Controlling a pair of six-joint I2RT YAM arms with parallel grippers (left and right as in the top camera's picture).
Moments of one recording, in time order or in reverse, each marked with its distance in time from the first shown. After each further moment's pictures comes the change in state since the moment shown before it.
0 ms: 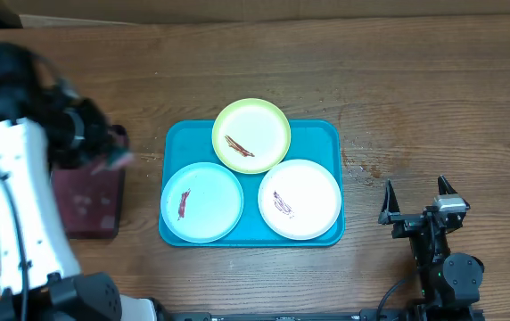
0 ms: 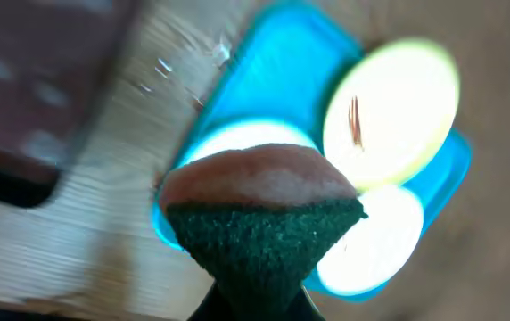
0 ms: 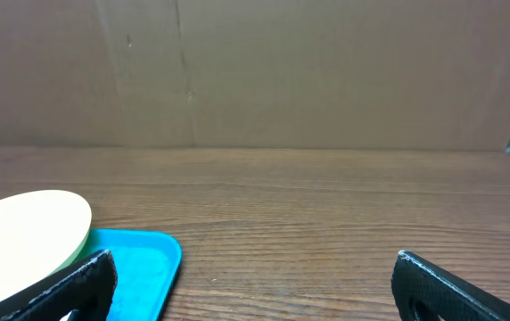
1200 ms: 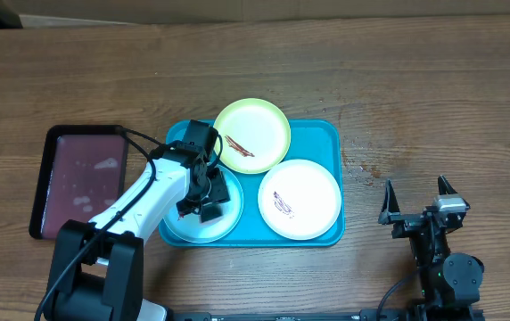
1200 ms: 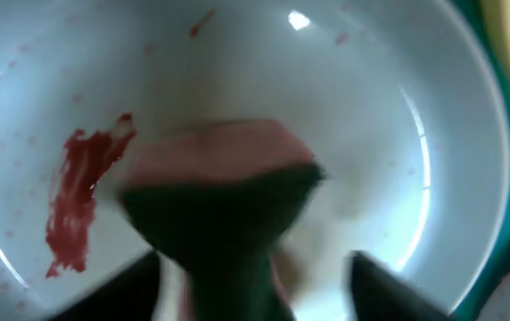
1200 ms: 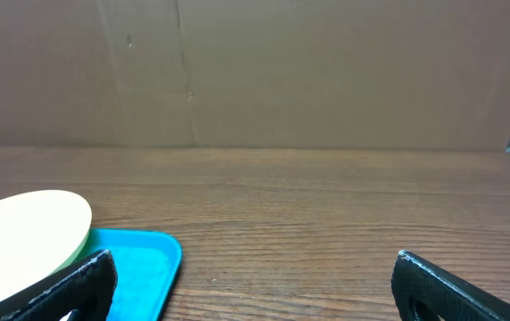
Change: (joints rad) left arm -0.548 0.019 -0.800 0.724 -0.252 -0.265; right arm 0.000 0.000 0.000 -0.001 0.000 0.001
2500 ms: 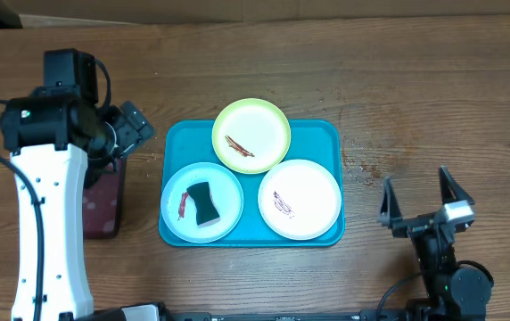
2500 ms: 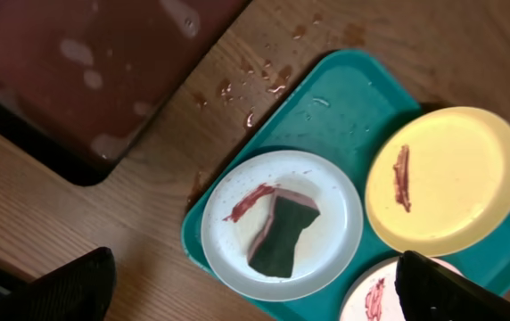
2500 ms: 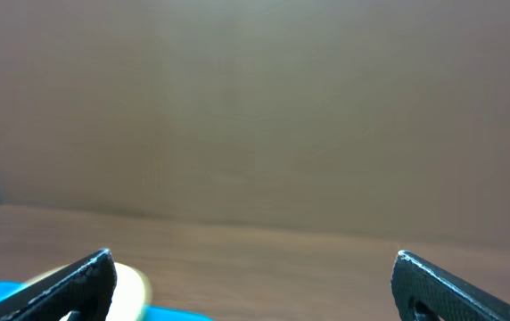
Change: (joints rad) left arm 0.378 -0.153 0.693 -0.640 -0.068 -0.051; right arm 0.000 -0.001 0.000 0.254 -0.181 0.046
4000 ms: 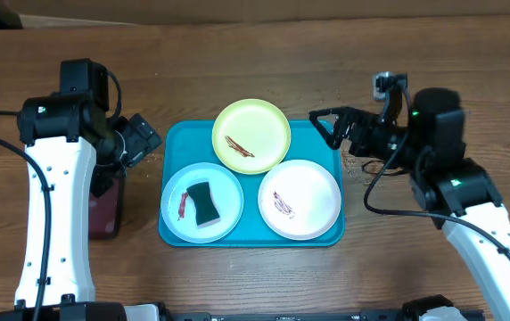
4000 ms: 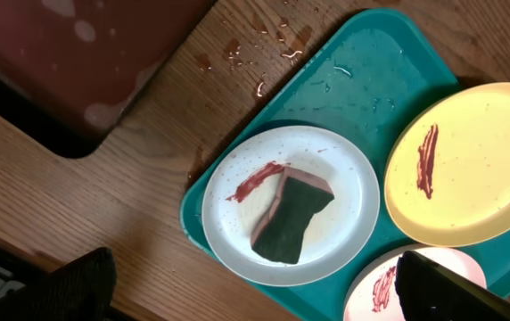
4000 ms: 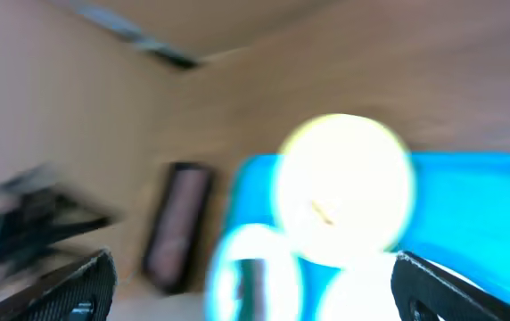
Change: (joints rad) left arm 0.000 0.020 -0.086 0.008 0.034 -0.030; right arm 0.197 1.197 0.985 -0.575 -0.307 0.542
